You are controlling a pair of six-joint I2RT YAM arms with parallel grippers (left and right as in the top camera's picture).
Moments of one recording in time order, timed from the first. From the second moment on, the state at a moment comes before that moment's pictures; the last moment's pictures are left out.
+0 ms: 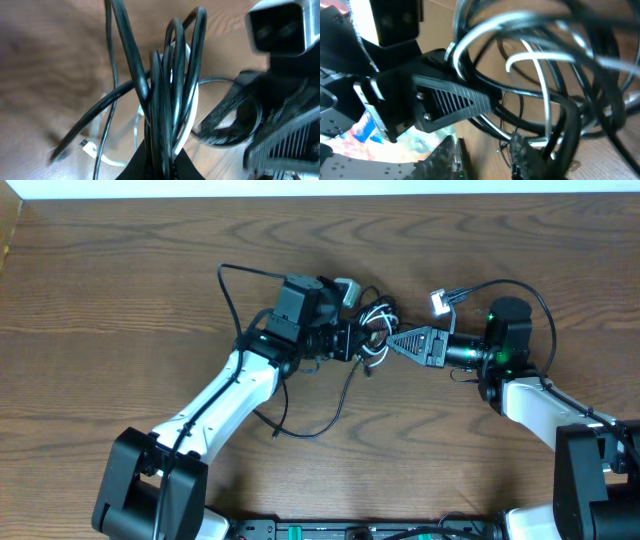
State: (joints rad) left arm -0.46 1.62 1.03 -0.16 0.57 -0.37; right arm 0.09 1.62 0.66 0.51 -1.21 0.78
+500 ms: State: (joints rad) left arm -0.26 1.62 1.03 -0.32 0.61 -0.14; right arm 0.03 1.62 0.66 0.36 -1.34 0.79
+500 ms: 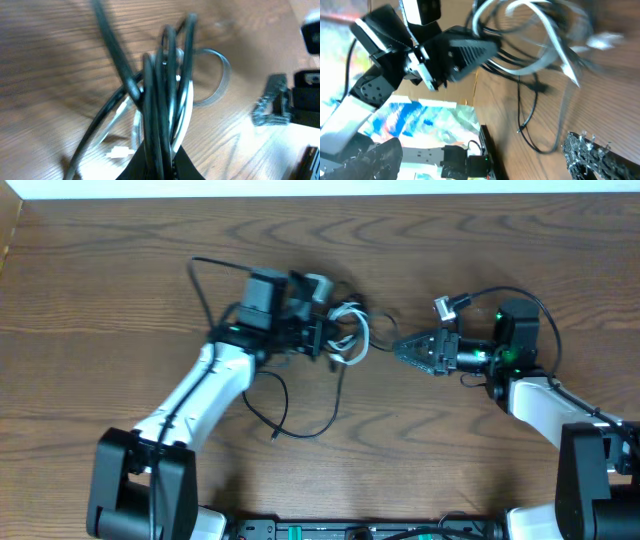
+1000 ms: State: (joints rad) left arm -0.18 1.62 1.03 -0.39 0.77 -0.06; right arm 0.12 1.62 0.65 0.31 -1.18 0.83
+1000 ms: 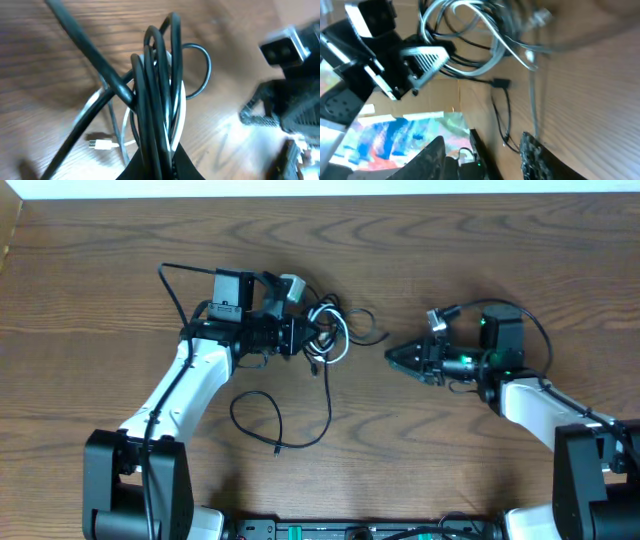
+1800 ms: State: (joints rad) left arm -0.21 1.62 1.03 -0.38 1.13 0.05; right arm 0.40 1.62 0.65 0.76 -0.66 1.30
